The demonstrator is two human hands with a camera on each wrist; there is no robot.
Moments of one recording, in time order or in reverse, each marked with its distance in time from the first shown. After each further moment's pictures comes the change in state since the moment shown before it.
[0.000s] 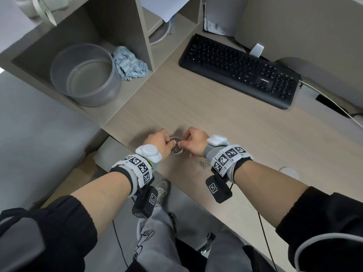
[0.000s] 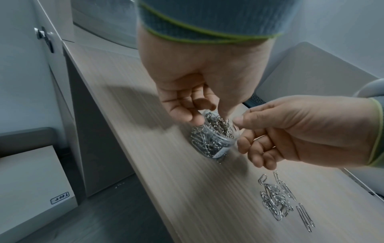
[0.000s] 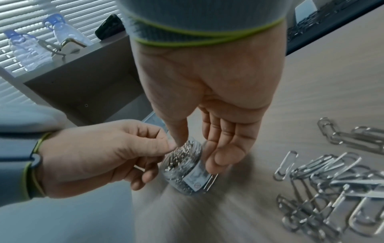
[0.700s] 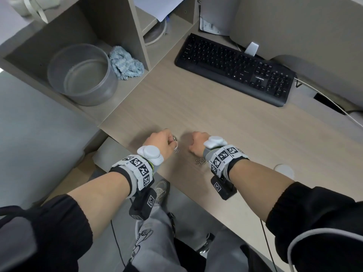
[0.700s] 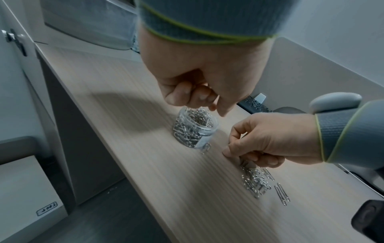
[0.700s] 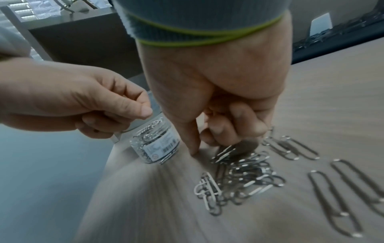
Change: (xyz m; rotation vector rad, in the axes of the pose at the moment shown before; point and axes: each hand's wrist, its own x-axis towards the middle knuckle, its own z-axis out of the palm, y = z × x) left_hand -0.014 0.021 0.008 0.078 -0.037 0.083; right_hand -0.001 0.023 -0.012 -0.519 -0.022 0.046
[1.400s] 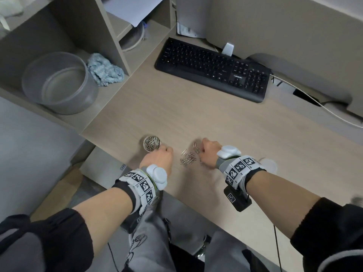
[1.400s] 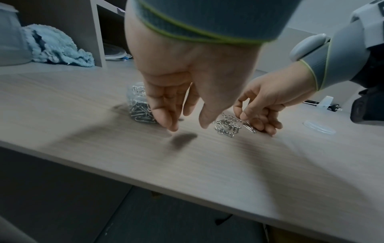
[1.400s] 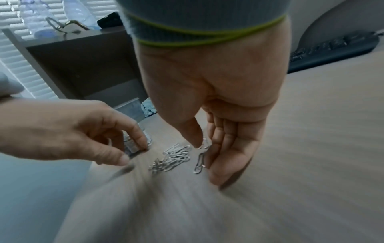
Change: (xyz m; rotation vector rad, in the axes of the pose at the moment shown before) left_hand -0.020 0.027 0.048 0.551 -0.160 0.230; right_hand -0.047 0.072 0.006 0.102 0.057 0.094
